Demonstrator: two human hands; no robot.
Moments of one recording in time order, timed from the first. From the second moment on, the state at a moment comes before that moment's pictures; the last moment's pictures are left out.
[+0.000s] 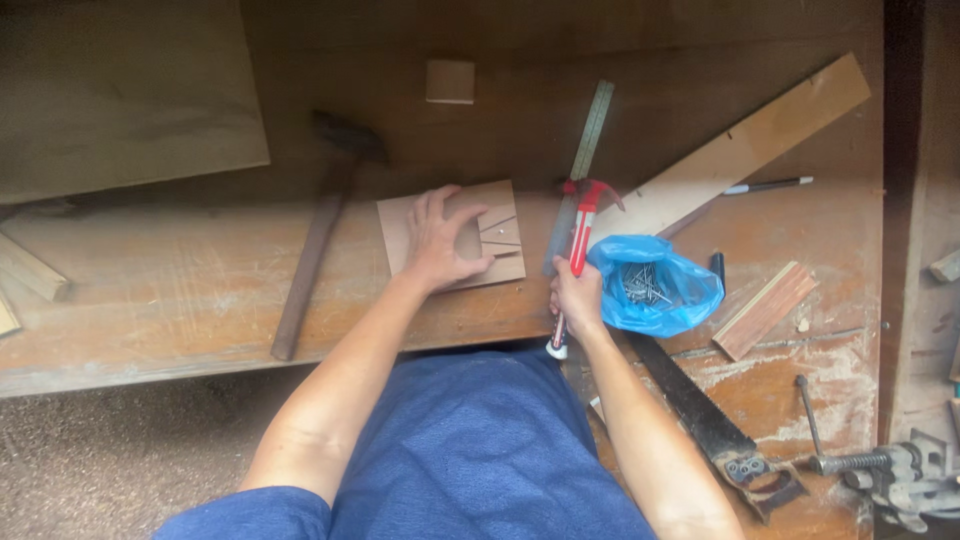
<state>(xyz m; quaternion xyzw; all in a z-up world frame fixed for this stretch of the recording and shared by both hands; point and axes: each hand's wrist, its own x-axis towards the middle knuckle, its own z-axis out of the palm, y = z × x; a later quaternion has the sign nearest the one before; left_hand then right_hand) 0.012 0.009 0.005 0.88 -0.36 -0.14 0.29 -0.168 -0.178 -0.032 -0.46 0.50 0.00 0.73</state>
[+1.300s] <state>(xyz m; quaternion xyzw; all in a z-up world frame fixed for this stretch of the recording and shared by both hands) 0.008 -0.005 0.018 0.89 -0.39 -0.10 0.22 -0.142 -0.153 -0.028 -0.56 0.50 -0.06 0.66</state>
